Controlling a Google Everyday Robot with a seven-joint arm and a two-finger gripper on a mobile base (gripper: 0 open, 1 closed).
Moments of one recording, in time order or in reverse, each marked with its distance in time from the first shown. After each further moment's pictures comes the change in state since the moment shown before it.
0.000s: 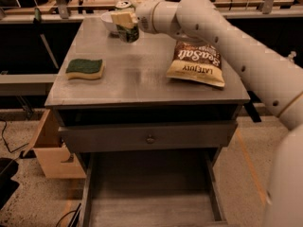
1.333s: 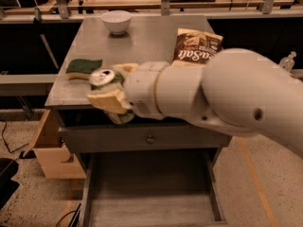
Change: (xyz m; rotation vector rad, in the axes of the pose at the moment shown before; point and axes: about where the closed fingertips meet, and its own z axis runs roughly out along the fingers) arm 0.022 0.266 -0.189 -0.155 0.191 -0.058
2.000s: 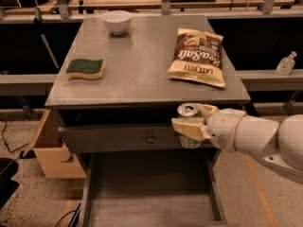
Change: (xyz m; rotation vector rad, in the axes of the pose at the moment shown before) arm 0.187 -0.100 -0.092 0.190 0.051 0.233
